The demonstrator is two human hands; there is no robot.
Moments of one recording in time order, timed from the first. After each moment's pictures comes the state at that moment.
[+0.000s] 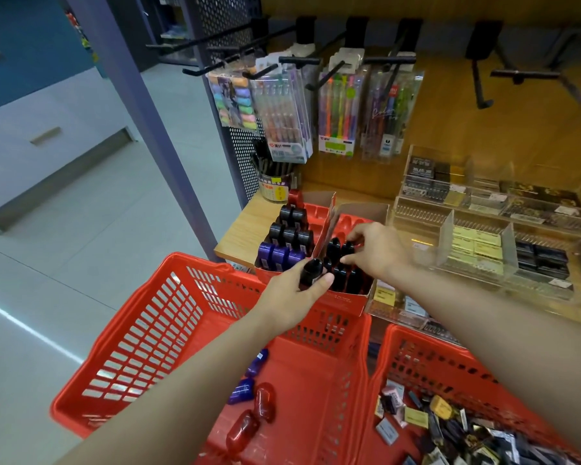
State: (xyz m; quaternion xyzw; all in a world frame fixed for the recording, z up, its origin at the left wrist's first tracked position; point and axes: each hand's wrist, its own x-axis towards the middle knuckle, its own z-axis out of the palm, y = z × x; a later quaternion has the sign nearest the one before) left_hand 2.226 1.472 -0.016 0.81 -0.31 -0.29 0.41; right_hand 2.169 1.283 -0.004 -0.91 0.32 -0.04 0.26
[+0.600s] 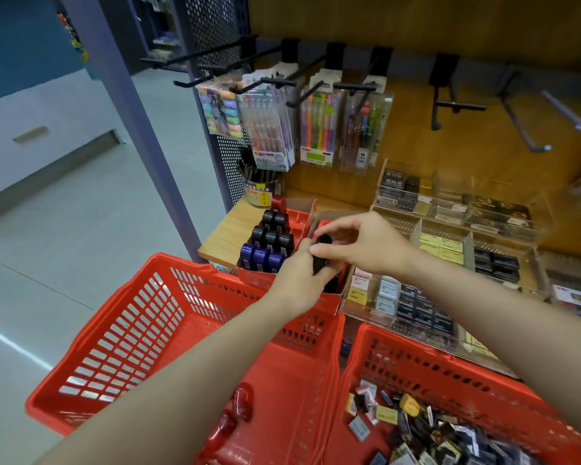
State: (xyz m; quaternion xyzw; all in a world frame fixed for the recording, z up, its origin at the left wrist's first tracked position) left_hand 2.197 1.426 0.022 0.79 -0.33 -0.26 0.45; right_hand 2.128 1.289 0.070 -0.89 0.17 -0.06 0.42
